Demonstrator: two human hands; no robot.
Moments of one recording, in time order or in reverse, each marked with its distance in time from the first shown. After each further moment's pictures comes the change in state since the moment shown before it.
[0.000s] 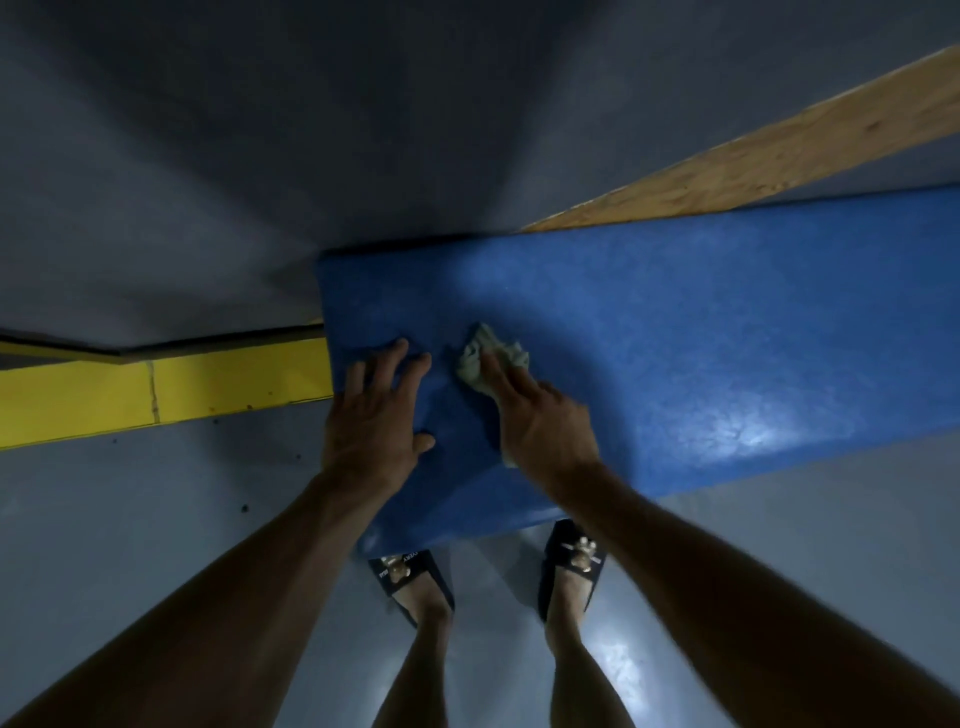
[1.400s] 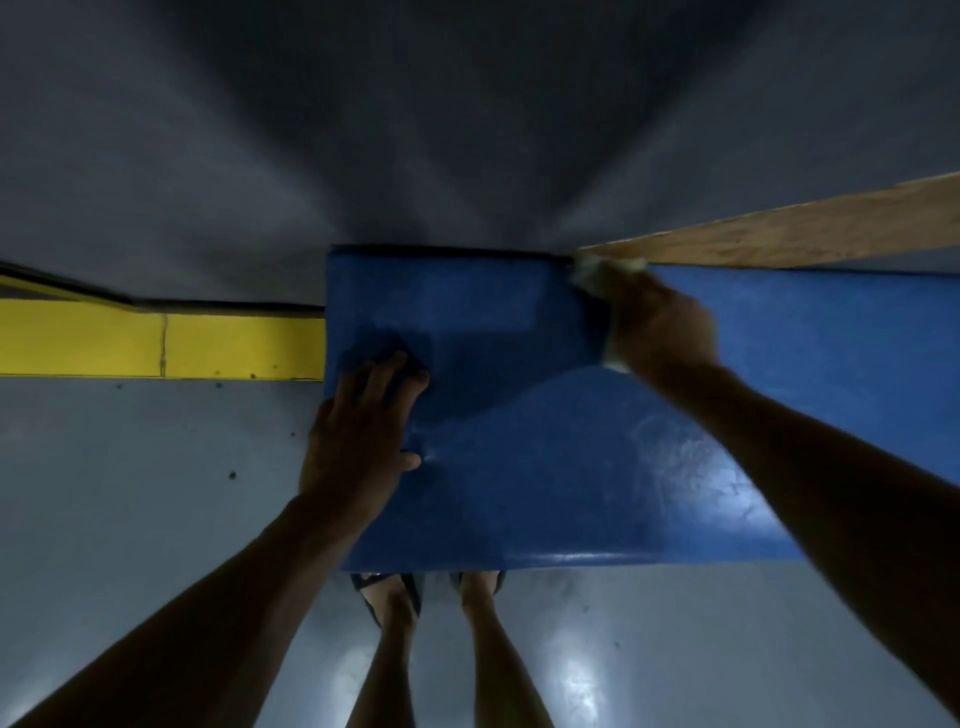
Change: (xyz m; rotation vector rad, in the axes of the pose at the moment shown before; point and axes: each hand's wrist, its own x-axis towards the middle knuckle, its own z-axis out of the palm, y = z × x) left_hand 0.006 0.010 0.004 -0.011 0.029 -0.092; right_hand 0.111 0.131 -0.069 -0.093 0.010 0.075
